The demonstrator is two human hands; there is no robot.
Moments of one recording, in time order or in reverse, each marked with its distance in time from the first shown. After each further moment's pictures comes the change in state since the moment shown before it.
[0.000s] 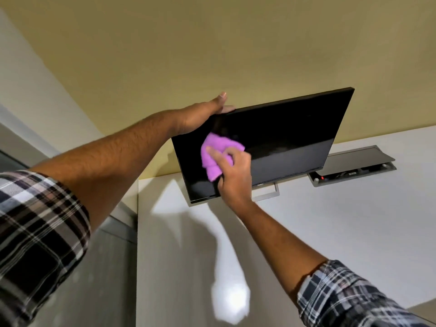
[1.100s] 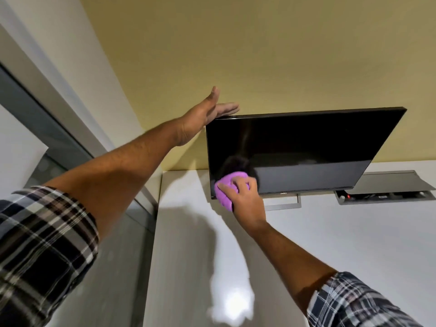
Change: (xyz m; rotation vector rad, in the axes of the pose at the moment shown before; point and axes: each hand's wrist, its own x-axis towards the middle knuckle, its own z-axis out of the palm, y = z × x) left_hand -0.046 -0.058 -0.021 -0.296 0.096 0.101; right_hand -0.050 0.009 0.034 -0.191 -0.371 -0.181
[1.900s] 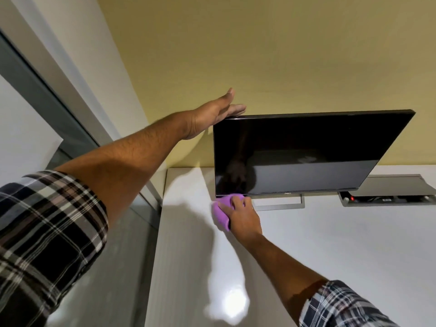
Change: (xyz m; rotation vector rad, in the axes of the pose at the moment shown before) left_hand 0.000 0.009 -0.002 0.096 -0.065 -0.127; right_hand -0.036 -0.003 0.042 -0.150 -0.422 0.078
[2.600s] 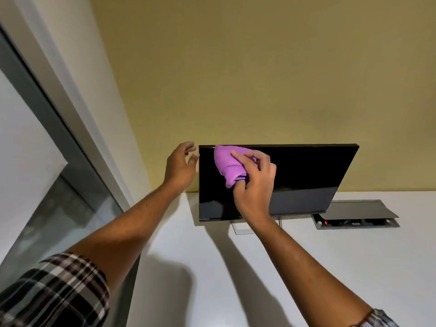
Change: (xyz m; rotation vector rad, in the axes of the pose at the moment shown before) left_hand -0.016 -0.057 0.056 -0.052 0.973 0.145; right_hand 0.003 -0.010 -0.209 0.598 0.897 0.034
